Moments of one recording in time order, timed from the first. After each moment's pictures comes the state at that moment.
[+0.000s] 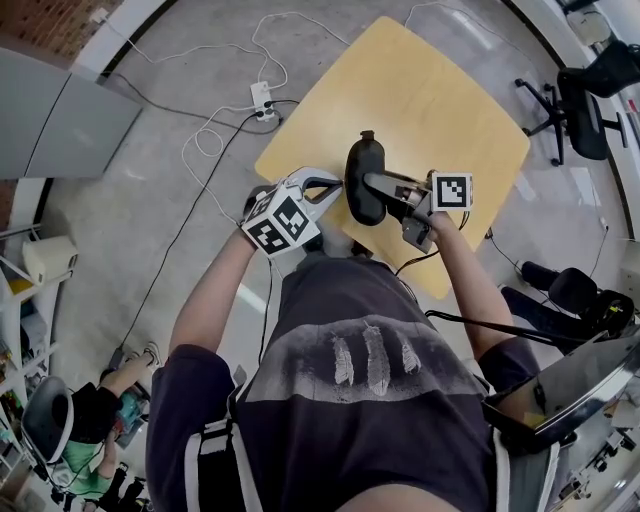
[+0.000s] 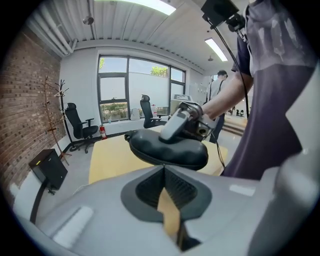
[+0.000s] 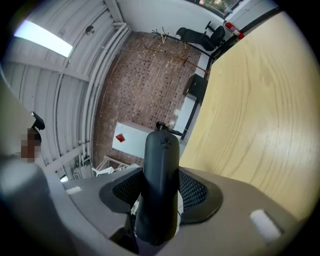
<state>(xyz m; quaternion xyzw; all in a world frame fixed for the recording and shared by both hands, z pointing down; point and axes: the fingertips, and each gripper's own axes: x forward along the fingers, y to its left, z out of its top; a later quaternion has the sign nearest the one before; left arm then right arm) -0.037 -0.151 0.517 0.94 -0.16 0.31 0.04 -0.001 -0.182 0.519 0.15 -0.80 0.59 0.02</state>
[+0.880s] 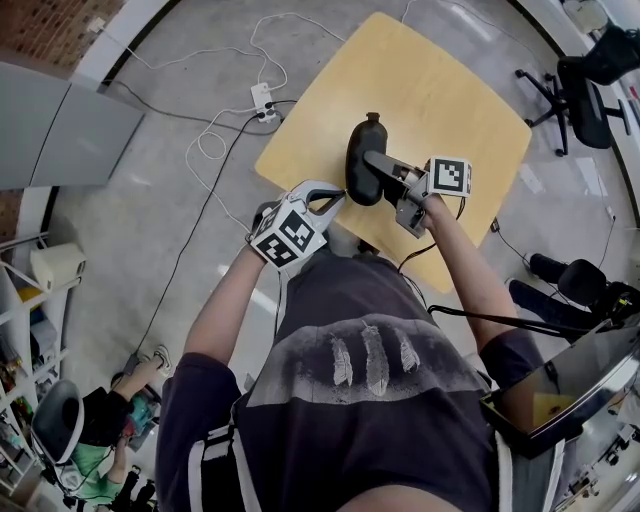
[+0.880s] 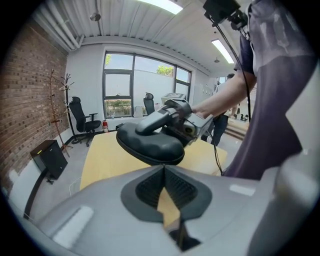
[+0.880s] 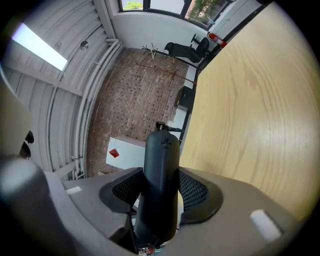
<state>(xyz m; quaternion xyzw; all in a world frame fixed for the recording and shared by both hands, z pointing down) -0.031 -0.128 0.532 0.93 -0.18 0.31 0.07 0.007 -0.215 0.530 0.22 -0.77 0.60 -0.03</state>
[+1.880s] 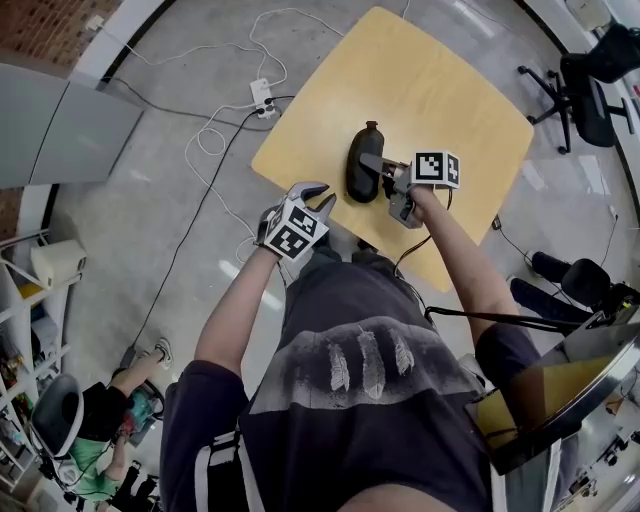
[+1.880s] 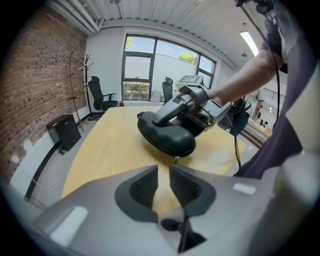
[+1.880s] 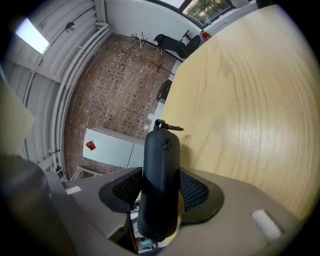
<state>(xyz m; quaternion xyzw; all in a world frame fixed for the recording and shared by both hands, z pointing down) -0.043 -0.130 0.615 0.88 -0.26 0.36 0.16 0.028 -0.211 0.618 0.28 -0.72 0.63 0.07</state>
